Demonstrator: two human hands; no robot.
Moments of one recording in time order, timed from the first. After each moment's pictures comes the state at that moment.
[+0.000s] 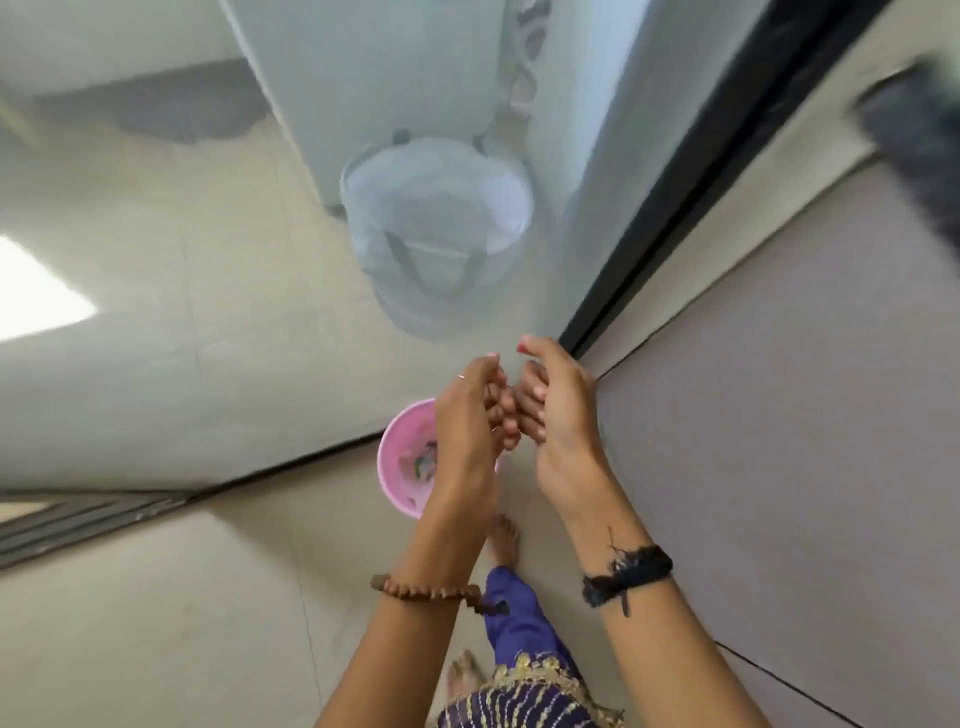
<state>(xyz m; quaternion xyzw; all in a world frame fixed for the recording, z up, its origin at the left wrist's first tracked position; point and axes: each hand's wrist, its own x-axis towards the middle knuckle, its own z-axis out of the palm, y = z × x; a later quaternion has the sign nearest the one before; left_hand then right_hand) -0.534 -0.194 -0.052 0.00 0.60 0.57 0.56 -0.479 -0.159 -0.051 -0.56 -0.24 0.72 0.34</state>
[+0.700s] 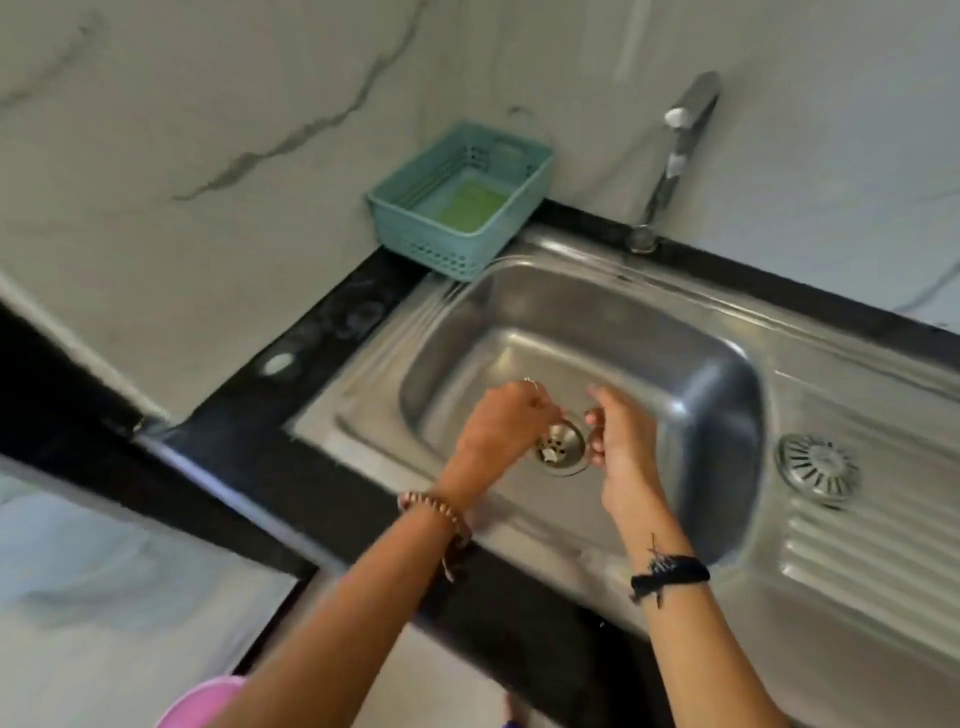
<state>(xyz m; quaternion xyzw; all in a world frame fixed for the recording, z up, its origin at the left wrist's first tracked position) -0.086 -0.064 0.133 0.75 0.46 0.10 0.46 0.004 -0.130 0.138 -0.71 -0.07 0.39 0.58</state>
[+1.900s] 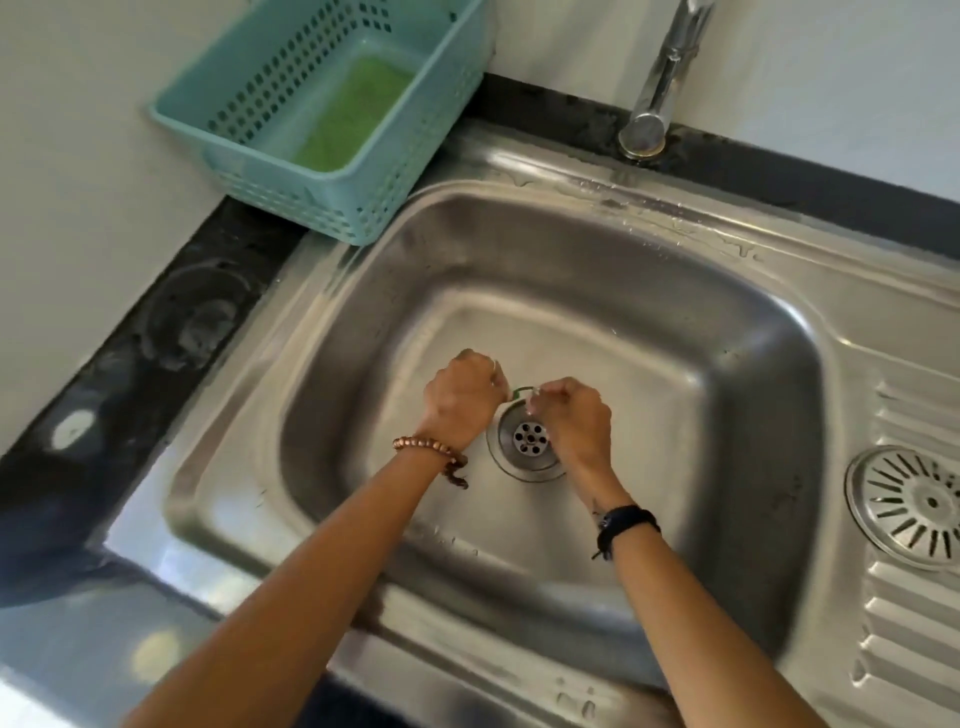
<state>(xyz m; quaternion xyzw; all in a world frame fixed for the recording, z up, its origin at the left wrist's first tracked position) -0.002 0.036 0.014 0.79 0.51 -0.05 0.33 0.088 -0.051 -0.013 -0.84 -0.20 0.35 0.38</state>
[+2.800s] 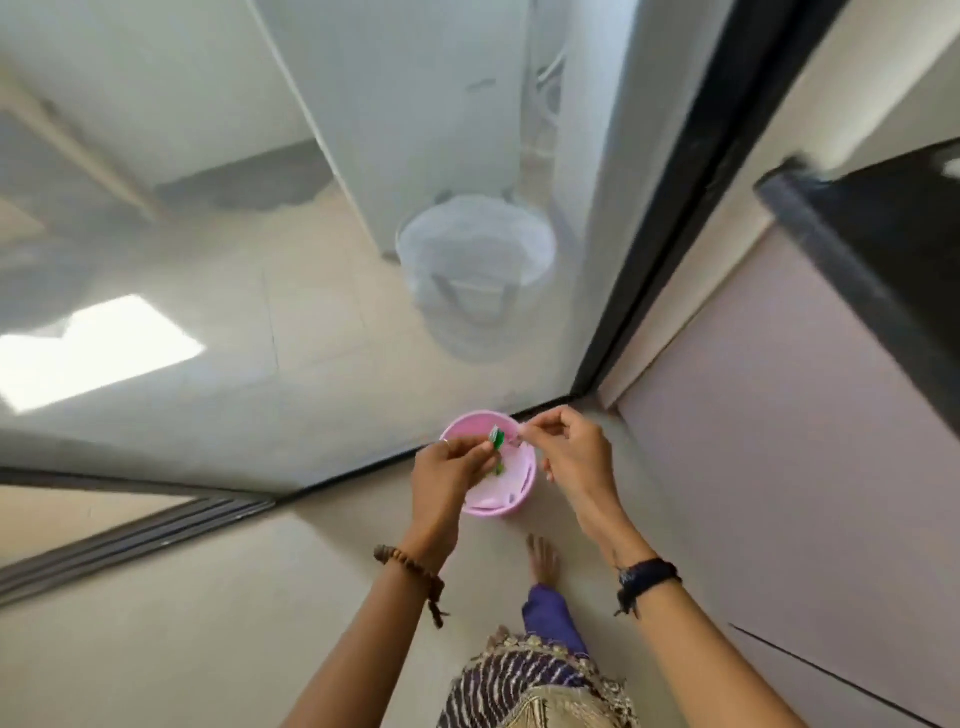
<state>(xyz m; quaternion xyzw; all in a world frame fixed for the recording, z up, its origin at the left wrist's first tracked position) -0.562 -0.276 -0.008 0.15 0.74 0.43 0.49 -0.444 -0.215 -0.024 -0.60 -0.50 0.58 0.22</state>
